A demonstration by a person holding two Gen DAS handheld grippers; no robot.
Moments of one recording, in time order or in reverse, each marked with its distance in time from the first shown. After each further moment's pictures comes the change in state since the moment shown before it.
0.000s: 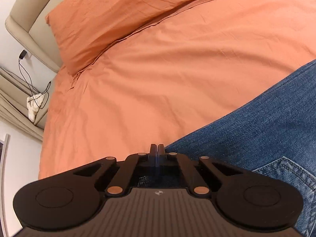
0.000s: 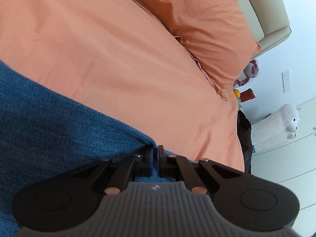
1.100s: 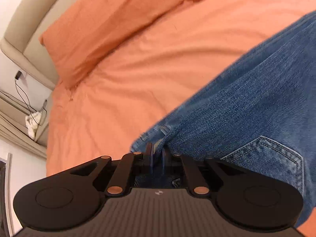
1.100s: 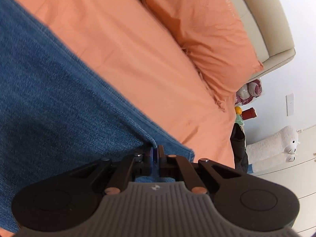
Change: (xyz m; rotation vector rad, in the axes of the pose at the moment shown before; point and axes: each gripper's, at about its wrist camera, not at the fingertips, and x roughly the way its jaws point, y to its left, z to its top) left arm -0.028 -0.018 -0.035 0.119 -0.080 -0.030; right arm -0.080 -0.042 -0.064 -0.126 -0.121 0.066
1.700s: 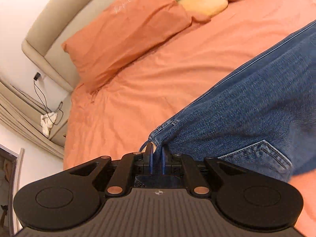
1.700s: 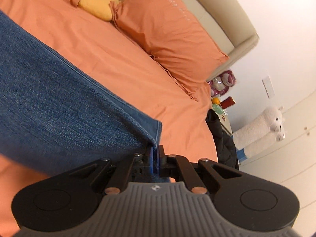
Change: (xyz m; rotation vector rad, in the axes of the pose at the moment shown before) left arm -0.067 0.009 0.009 -0.042 -0.048 0.045; right arm -0.131 -0.044 -0.086 0.122 -0.065 -0.053
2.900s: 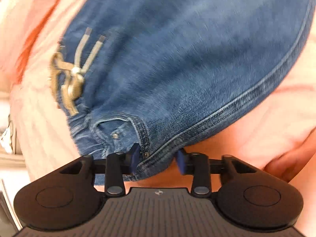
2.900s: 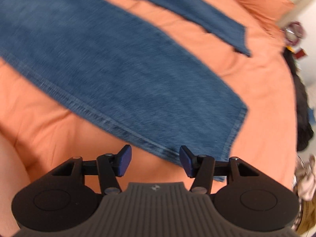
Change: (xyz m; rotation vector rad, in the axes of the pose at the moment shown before) left arm -0.067 -0.117 -0.216 0.441 0.207 -0.249; right arm -0.073 0.048 -0.242 -0.068 0.220 0.530
